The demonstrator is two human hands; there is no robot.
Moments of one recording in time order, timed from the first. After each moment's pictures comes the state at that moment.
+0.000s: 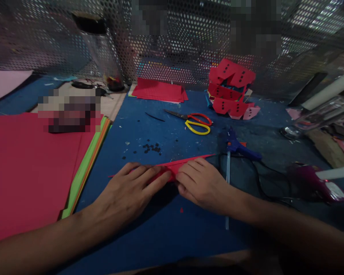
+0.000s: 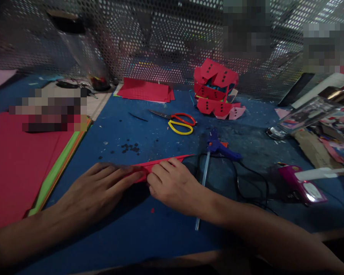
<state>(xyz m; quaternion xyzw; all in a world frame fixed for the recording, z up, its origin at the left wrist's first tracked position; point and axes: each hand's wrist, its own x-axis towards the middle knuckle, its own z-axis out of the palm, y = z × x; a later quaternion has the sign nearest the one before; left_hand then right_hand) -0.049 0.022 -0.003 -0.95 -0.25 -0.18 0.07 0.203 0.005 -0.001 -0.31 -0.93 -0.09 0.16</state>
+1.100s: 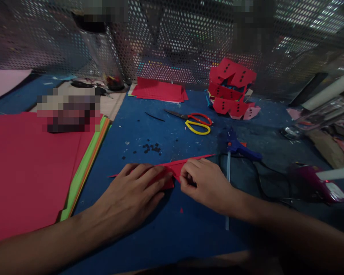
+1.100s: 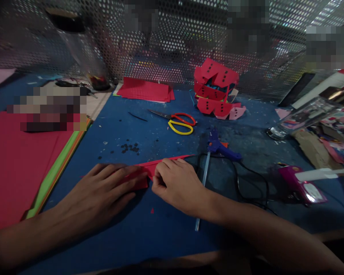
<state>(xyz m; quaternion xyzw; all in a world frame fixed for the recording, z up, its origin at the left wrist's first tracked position) -0.043 0.015 0.000 -0.95 -0.28 -0.16 0.00 0.200 0.003 0.000 -0.50 -0.84 0.12 0.18</state>
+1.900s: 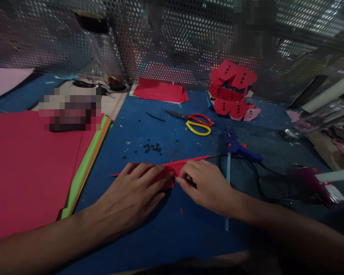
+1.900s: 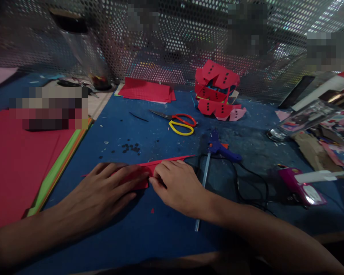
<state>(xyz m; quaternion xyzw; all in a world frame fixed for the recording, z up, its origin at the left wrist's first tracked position) -0.045 0.016 -0.003 -0.95 -0.29 -0.13 -0.02 0.200 0.002 0.004 -0.49 -0.84 0.15 0.18</state>
